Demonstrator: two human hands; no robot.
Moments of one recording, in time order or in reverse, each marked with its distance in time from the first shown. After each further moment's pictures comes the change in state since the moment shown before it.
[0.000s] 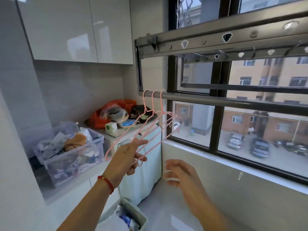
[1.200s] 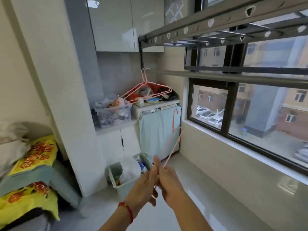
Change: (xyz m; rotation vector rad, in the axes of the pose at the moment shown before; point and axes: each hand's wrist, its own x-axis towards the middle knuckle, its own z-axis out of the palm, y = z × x) left_hand -0.402 -0.030 0.375 0.107 0.263 -0.342; right_hand -0.303 0.005 -0.261 -0.084 -0.328 0.377
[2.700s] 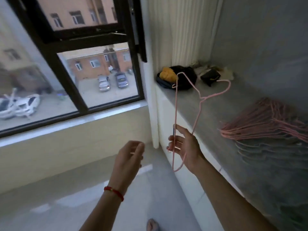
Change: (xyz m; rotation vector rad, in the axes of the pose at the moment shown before) left_hand -0.511 0.038 0.887 0.260 -1.074 0.371; right_hand -0.752 0.162 -0.858 0.654 1.270 -0.359
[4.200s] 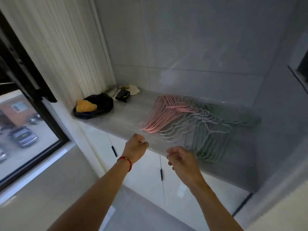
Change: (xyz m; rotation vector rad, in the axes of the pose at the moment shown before) left_hand 0.011 0.064 0.129 0.393 -0.646 0.291; right_hand -0.187 0.024 -0.058 -0.486 0.768 -0.332
